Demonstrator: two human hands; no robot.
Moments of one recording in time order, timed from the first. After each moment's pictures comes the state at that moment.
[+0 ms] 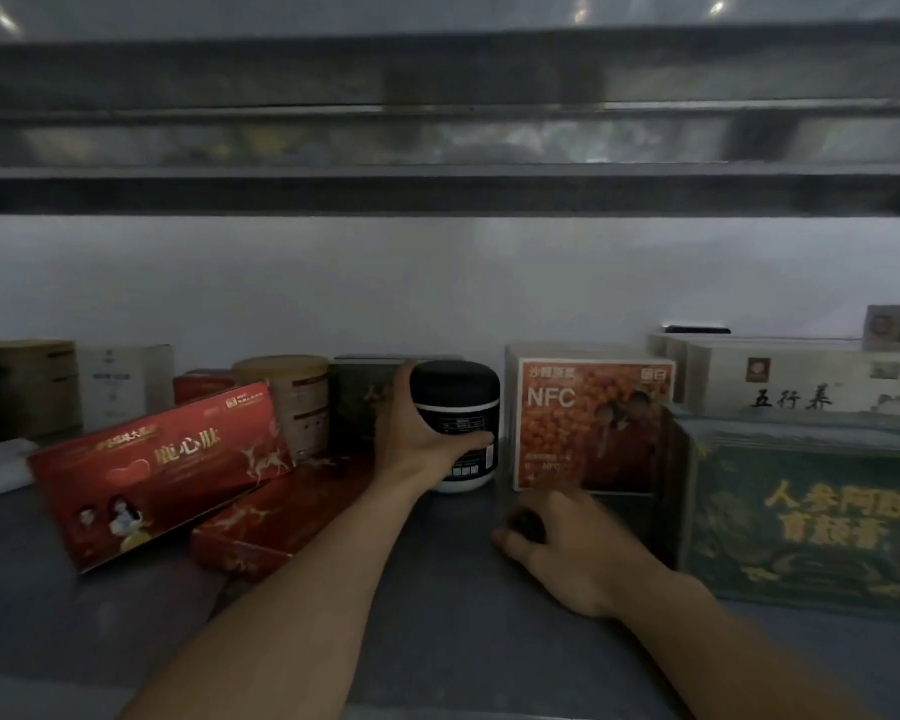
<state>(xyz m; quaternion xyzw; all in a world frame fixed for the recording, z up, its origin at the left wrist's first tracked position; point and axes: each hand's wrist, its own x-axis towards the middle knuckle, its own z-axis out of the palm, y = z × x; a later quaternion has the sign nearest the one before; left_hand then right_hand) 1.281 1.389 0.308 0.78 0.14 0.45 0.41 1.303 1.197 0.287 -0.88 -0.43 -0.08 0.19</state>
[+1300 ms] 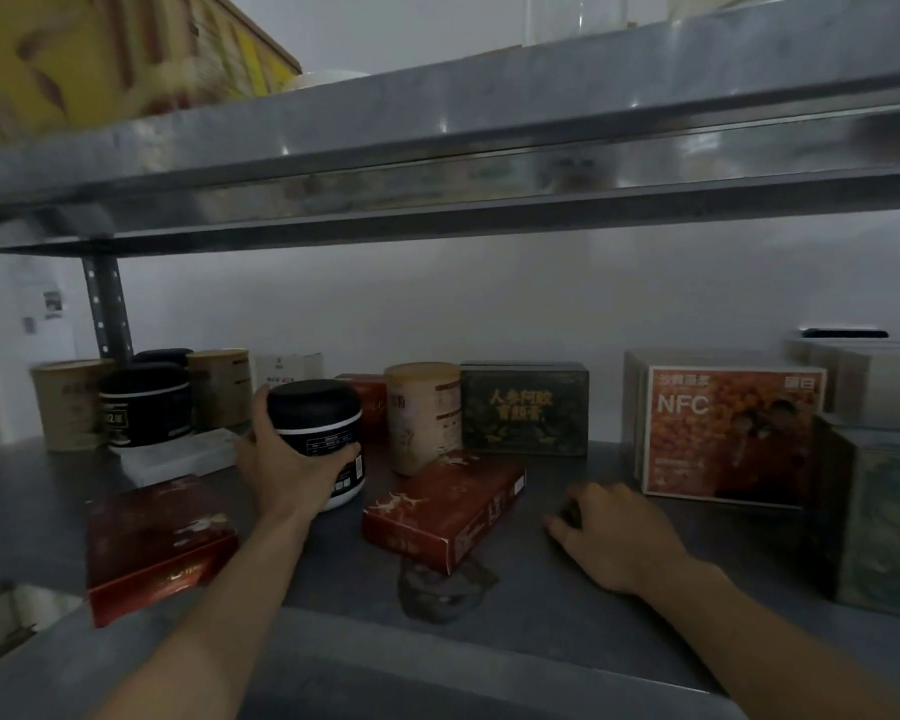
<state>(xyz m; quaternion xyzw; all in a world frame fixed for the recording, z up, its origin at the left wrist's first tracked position) 1.087 1.527 0.301 0.65 0.35 0.61 0.30 1.258 1.268 0.289 -0.88 -0.43 -0.12 0.16</state>
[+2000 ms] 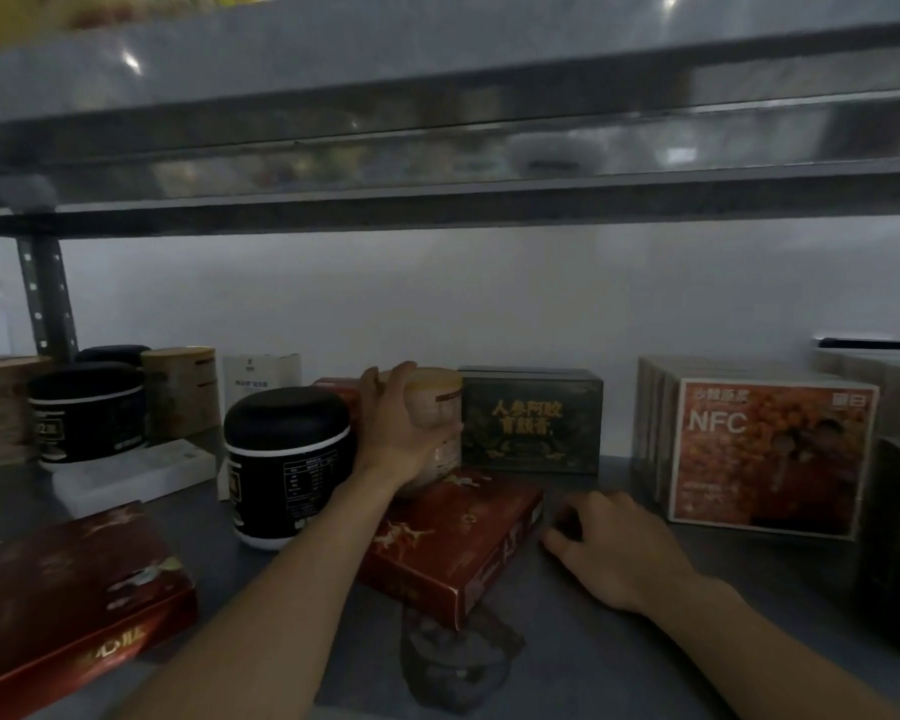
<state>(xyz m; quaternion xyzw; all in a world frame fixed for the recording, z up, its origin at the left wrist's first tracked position) 1.195 1.528 0.329 0.82 0.21 0.46 0.29 1.275 1.302 0.288 -0.88 -0.42 -0.12 0.18</state>
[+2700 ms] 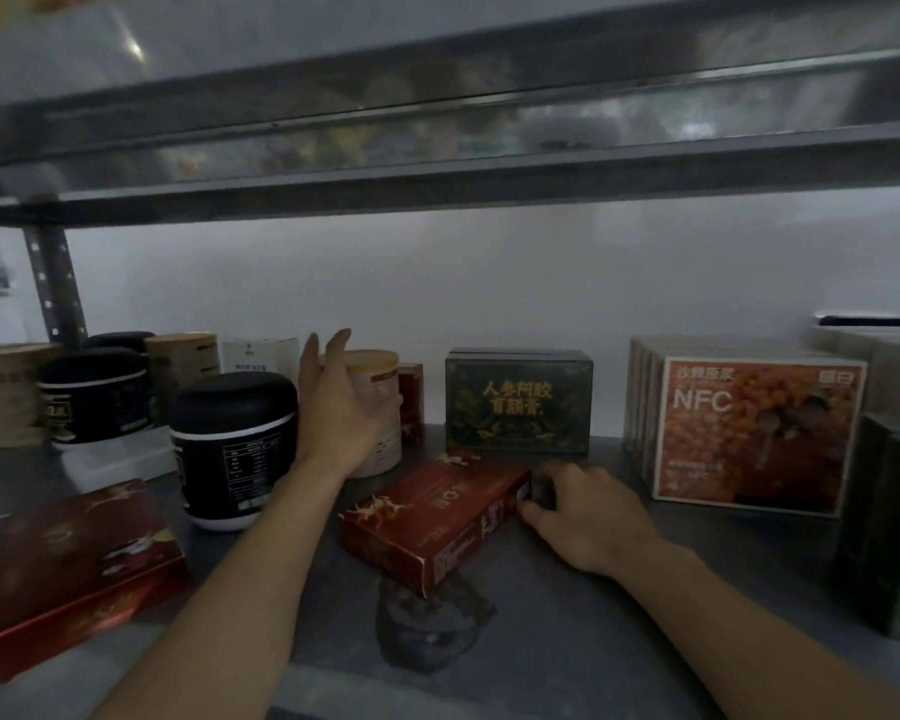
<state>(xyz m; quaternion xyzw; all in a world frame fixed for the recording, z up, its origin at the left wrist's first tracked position) 1.152 1.524 0.337 0.79 0.26 0.51 0.23 1.281 1.308 0.290 -0.86 -0.45 -0.10 0.22</state>
